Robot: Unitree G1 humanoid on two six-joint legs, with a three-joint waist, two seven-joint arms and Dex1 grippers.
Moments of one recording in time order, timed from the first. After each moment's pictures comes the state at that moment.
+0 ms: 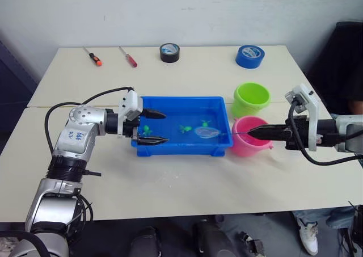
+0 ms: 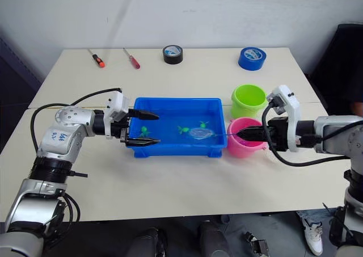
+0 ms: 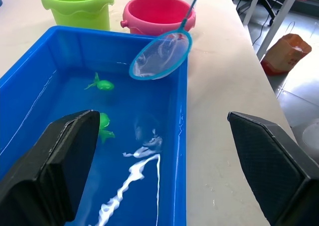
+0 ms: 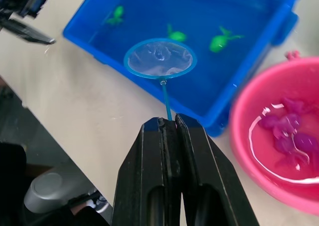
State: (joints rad) left arm -0.71 0.62 -0.08 0.25 -0.30 0.28 -1.26; right arm -0.66 -0.88 -0.31 -0.21 0.92 1.61 0.69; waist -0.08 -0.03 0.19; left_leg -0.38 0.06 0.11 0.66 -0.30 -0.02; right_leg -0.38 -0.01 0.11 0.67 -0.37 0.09
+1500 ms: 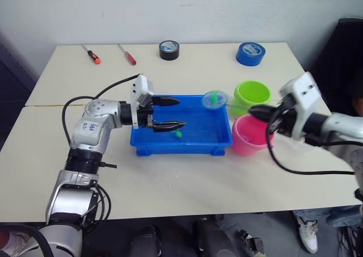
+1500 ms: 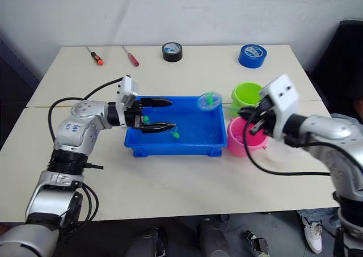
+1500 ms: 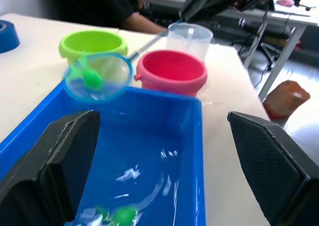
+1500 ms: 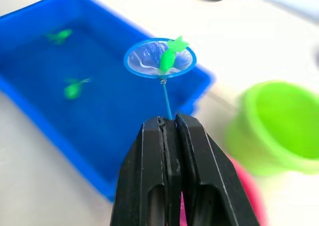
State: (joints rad) left arm -0.81 0.47 -0.05 0.29 -0.37 0.37 -1.15; right arm -0.46 -0.93 -0.25 -0.47 0.67 0.99 0.53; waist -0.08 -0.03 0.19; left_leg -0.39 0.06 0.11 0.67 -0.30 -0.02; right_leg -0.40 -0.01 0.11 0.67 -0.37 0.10
